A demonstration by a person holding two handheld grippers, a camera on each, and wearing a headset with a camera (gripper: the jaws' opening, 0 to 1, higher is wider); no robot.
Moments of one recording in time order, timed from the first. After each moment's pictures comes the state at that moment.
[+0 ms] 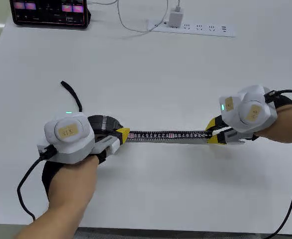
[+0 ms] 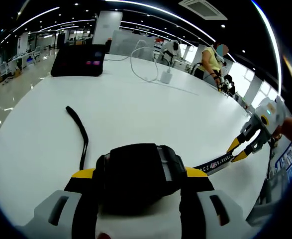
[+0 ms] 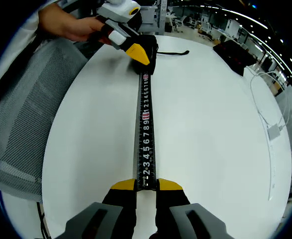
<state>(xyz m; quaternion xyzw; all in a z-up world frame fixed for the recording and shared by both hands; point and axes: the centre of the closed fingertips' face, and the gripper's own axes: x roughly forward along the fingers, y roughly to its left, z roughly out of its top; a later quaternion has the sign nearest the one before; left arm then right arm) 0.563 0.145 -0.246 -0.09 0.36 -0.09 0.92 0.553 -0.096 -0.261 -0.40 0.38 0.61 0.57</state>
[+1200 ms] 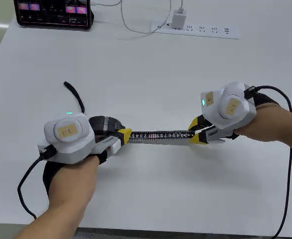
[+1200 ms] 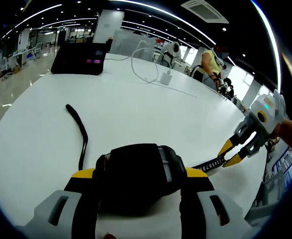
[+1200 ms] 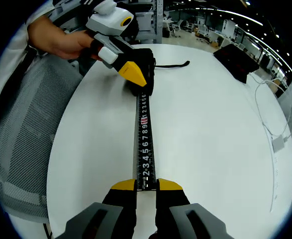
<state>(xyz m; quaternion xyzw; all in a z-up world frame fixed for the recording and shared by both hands) 0.562 0.146 -0.246 -0.11 0.36 -0.10 0.92 0.554 -0.045 -0.256 -0.37 0.38 0.62 0.58</state>
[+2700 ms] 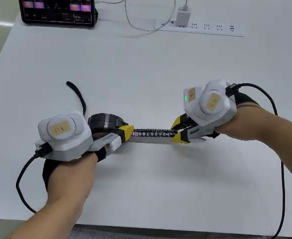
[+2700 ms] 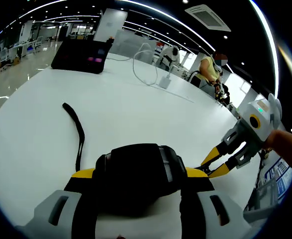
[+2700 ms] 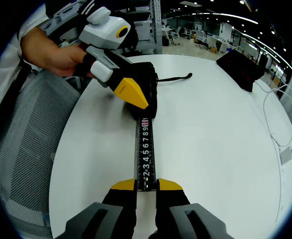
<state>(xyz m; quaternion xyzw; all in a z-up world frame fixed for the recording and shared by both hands) 0.563 0.148 -0.244 -0.15 0.35 -0.11 0.92 0.547 0.010 -0.257 -0.32 0.36 0.64 0.59</state>
